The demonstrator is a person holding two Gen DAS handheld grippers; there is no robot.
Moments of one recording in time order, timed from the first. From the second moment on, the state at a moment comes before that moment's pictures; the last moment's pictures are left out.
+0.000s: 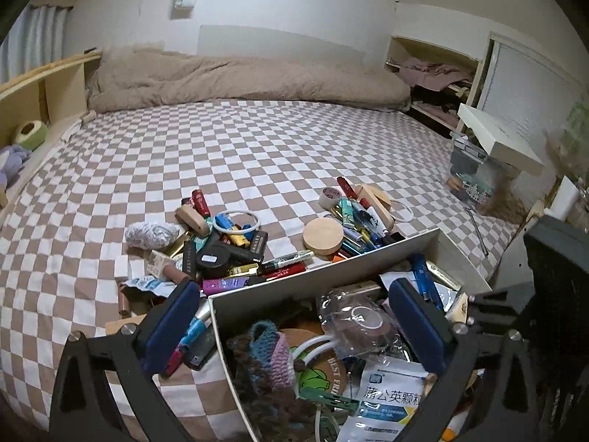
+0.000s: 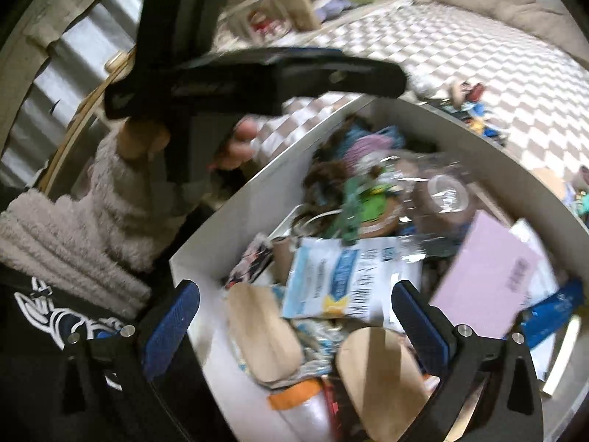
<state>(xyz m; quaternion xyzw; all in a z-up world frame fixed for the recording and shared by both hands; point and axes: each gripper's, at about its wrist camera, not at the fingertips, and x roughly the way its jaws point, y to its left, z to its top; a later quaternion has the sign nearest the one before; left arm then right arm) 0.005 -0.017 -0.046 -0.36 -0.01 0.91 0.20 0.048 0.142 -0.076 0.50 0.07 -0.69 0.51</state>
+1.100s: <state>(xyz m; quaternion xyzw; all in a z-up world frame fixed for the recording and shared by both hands) 0.006 -0.002 0.003 -0.30 0.02 0.94 0.17 -0.004 0.225 -0.029 0.37 0.01 -0.88 0.31</state>
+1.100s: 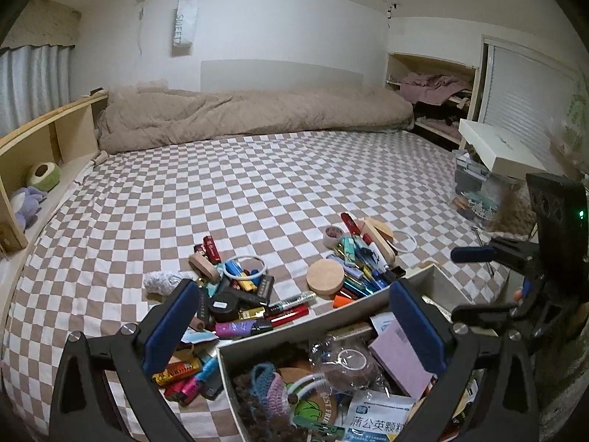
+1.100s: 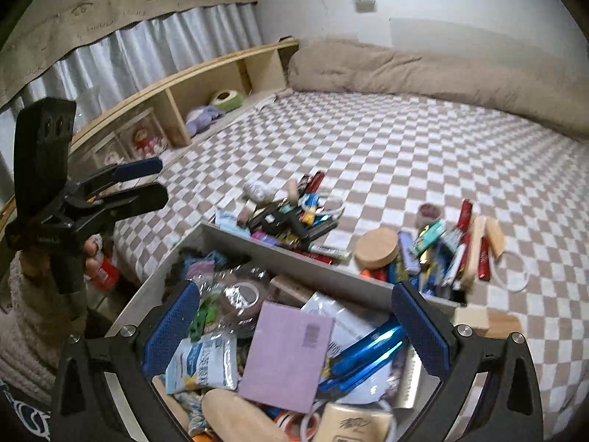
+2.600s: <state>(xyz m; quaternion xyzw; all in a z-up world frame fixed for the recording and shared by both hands) -0.085 -0.147 -0.101 -0.39 -0.03 0.92 -0.06 -0.089 0.368 -0.049 0.32 -0.14 -0.93 0.14</state>
